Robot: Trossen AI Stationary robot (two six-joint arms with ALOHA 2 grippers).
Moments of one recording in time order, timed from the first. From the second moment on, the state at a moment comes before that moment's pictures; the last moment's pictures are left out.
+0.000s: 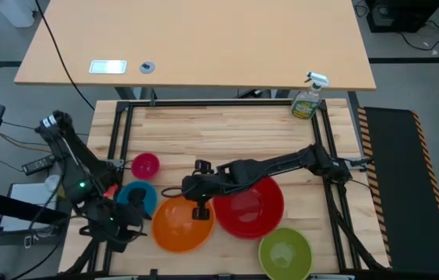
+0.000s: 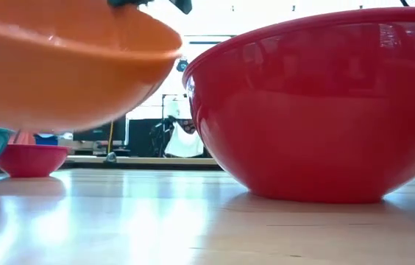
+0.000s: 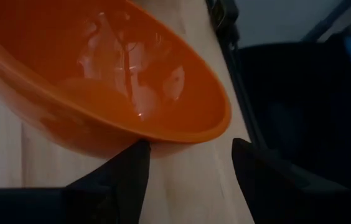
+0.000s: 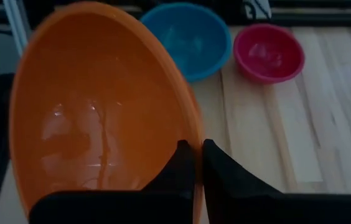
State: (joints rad) left arm -0.96 1.14 1.06 -0.83 -0.37 -0.68; right arm 0.23 2.20 2.24 -0.84 0.19 0.20
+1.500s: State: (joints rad) left arm -0.54 1.13 1.05 -0.15 -0.47 0.19; right arm 0.28 1.96 2.21 -1.57 0.19 0.52
